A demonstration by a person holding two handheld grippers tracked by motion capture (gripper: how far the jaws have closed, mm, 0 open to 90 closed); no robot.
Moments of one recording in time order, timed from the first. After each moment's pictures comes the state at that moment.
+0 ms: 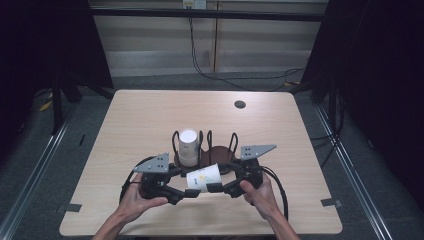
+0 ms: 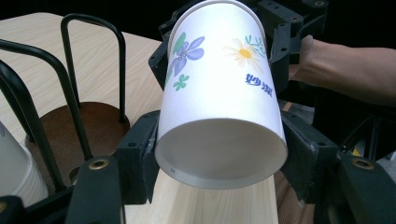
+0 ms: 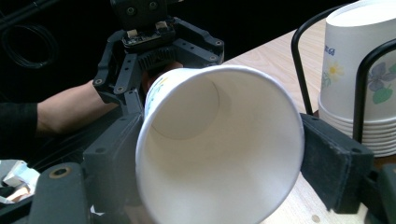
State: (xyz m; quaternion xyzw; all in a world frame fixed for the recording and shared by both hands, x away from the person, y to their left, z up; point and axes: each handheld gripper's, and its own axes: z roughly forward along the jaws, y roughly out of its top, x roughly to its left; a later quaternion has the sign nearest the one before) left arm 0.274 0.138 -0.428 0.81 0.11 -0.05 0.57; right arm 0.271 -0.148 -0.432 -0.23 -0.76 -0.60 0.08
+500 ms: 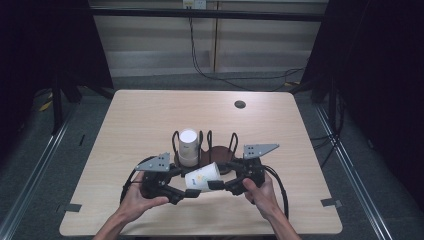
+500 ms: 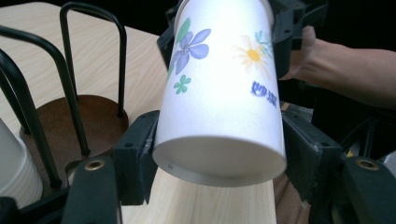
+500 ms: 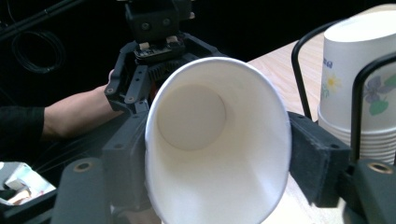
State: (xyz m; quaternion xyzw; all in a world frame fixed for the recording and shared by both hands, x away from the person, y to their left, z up) left arm 0.276 0.136 -0.432 0.82 0.12 -0.07 0.56; right arm 0.272 -0.152 -0.429 -0.22 -0.75 -0.62 0.08
